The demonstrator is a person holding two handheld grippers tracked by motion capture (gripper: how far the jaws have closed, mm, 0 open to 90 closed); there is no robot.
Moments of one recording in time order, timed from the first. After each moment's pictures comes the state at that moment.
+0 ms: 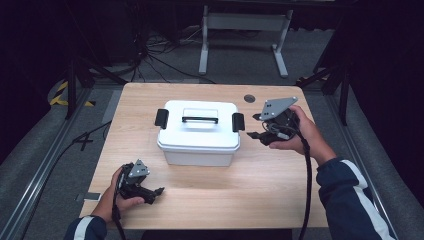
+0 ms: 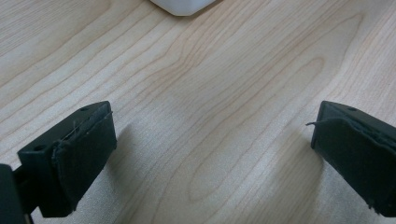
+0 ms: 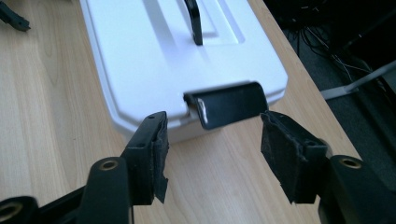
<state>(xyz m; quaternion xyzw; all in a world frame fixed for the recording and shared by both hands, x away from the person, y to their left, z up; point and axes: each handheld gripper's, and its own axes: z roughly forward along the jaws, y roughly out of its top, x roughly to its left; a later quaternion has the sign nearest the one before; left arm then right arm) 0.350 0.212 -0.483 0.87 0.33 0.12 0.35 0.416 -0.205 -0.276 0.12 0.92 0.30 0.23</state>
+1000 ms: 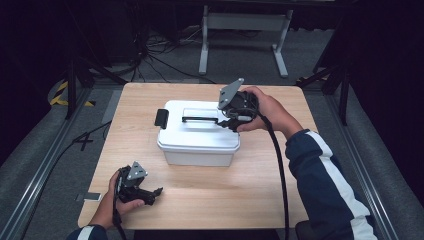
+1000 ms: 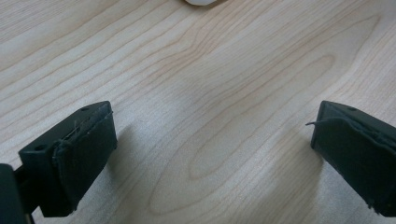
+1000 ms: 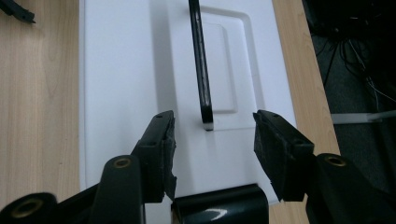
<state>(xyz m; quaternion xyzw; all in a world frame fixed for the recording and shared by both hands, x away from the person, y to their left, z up) 0.339 0.214 -0.482 0.85 0.37 0.15 0.34 0.462 -0.113 -0.265 0.02 0.95 0.23 0.19</state>
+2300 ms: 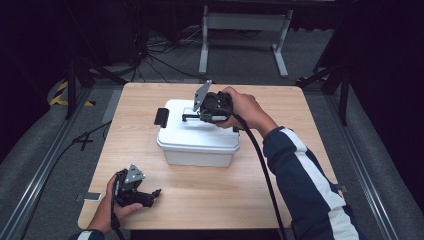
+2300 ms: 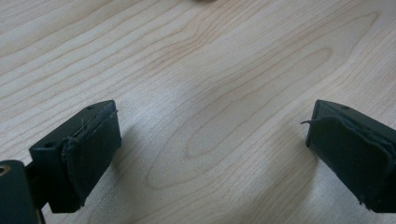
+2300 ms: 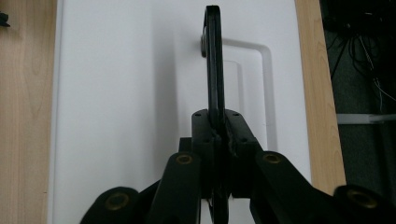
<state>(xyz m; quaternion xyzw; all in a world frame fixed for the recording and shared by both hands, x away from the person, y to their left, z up) 0.330 0.218 -0.482 0.84 0.38 0.15 0.34 0.473 -0.059 -0.276 0.01 0.96 0.19 0.19</state>
